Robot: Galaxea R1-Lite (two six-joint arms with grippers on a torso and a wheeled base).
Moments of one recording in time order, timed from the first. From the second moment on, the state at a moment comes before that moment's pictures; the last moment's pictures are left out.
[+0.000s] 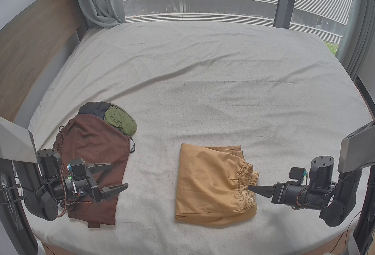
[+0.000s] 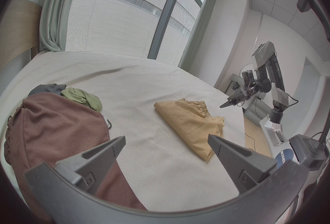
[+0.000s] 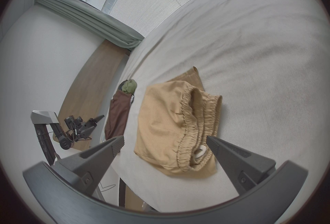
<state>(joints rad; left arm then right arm) 0.04 2.20 -0.22 -1.55 -0.88 0.20 0.33 2.20 -0.13 -1.54 0.39 0.56</state>
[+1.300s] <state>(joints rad) 0.03 2.21 -0.19 -1.55 -0.90 0.21 0.38 2.48 -0.26 -1.54 0.34 0.63</state>
